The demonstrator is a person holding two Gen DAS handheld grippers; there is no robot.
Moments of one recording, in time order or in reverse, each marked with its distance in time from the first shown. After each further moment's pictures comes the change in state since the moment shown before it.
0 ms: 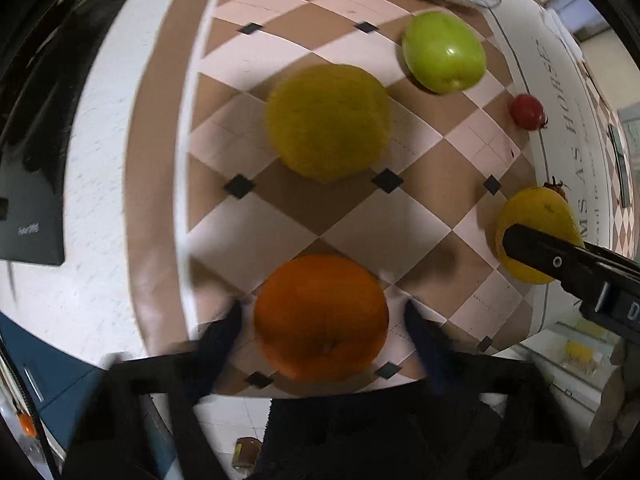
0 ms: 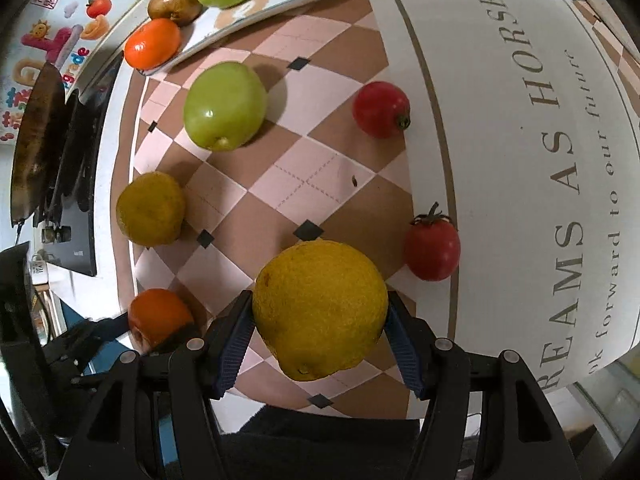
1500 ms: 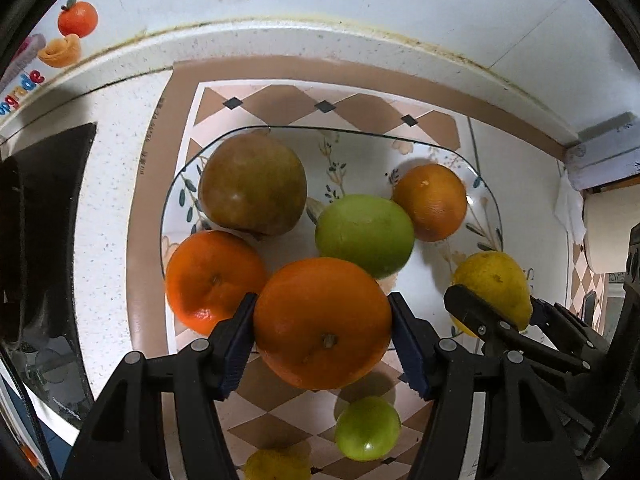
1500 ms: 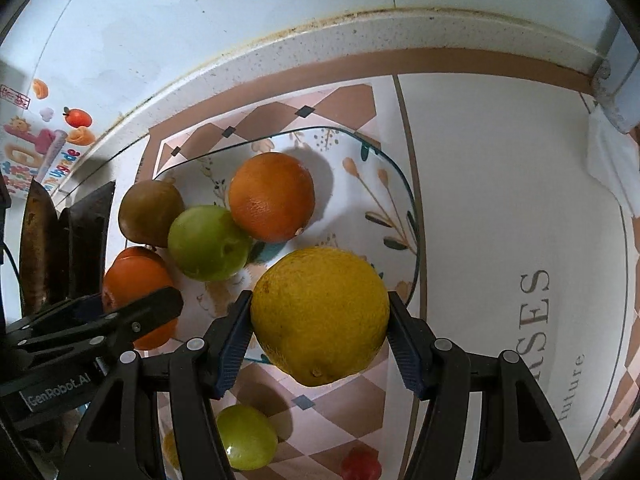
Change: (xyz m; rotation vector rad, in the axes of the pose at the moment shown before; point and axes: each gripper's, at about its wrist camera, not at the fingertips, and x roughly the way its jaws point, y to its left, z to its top) left arm -0.067 -0.012 0.244 -0.087 -0.133 -0.078; right arm -0.025 0.012 0.235 -0.074 -0.165 0.016
